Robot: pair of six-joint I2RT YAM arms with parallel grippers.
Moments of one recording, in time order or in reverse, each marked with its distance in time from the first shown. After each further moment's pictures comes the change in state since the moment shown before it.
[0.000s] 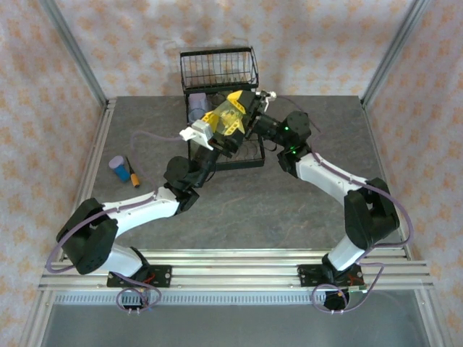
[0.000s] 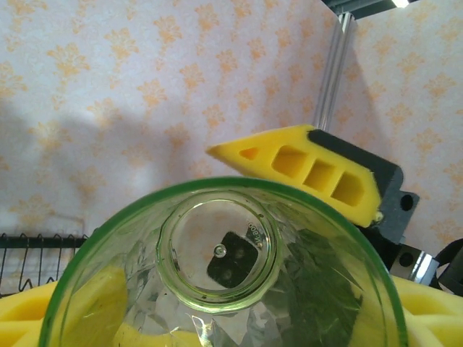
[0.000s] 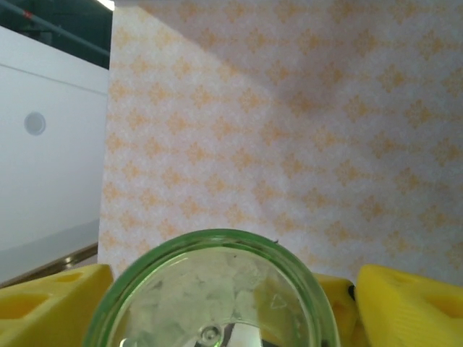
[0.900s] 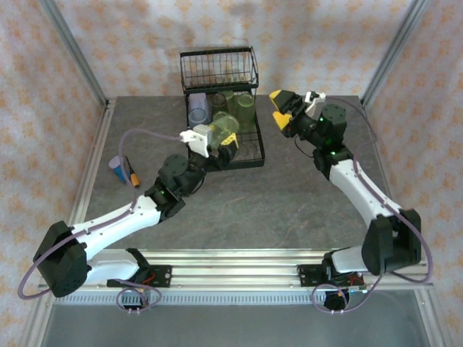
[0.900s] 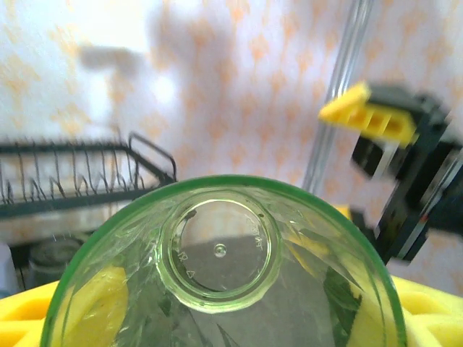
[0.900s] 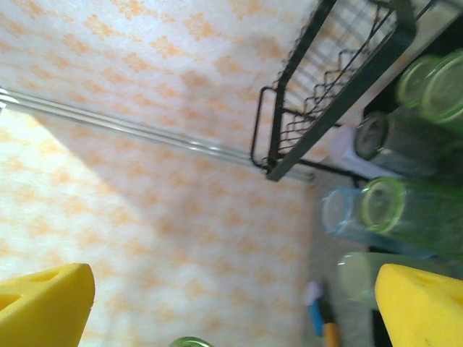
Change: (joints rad) left arm -0.008 -0.231 -0.043 -0.478 -0.037 0.016; right arm -0.271 -0.215 -0.094 -0.472 0.109 -0.446
